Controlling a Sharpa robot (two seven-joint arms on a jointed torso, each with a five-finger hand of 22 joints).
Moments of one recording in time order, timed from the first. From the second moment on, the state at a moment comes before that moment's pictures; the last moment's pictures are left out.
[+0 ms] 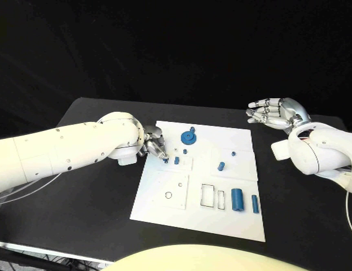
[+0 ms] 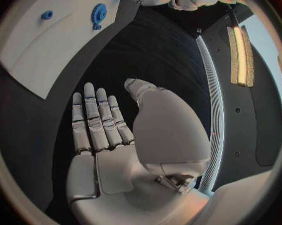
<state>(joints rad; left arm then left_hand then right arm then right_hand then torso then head) 1.20 -0.77 -0.05 1.45 -1.11 0.15 -0.49 1.17 -0.22 0.75 0.21 0.28 0.87 0.07 0.72 0.74 1.30 -0.02 1.22 0.94 1.47 -0.06 1.56 1.31 0.09 1.34 0.05 1.42 1.20 1.28 -0.86 -0.17 1.47 -0.38 -0.57 0.16 1.34 -0.19 0.41 0.25 0.30 0.69 0.19 0.37 0.23 0.84 0.21 0.41 0.07 0.98 0.16 0.17 0.26 0.17 0.68 0.29 0.06 0.32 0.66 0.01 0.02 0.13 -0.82</state>
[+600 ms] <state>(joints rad) 1.20 -0.77 -0.05 1.45 -1.11 0.16 -0.49 1.17 -0.22 0.77 0.19 0.28 0.87 0.07 0.73 0.74 1.30 -0.02 1.22 0.94 1.46 -0.06 1.56 1.31 0.09 1.34 0.05 1.42 1.20 1.28 -0.86 -0.17 1.47 -0.38 -0.57 0.16 1.34 -0.19 0.40 0.25 0.30 0.69 0.19 0.37 0.22 0.84 0.21 0.41 0.07 0.99 0.17 0.17 0.26 0.17 0.68 0.29 0.06 0.32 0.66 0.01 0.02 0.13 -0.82</state>
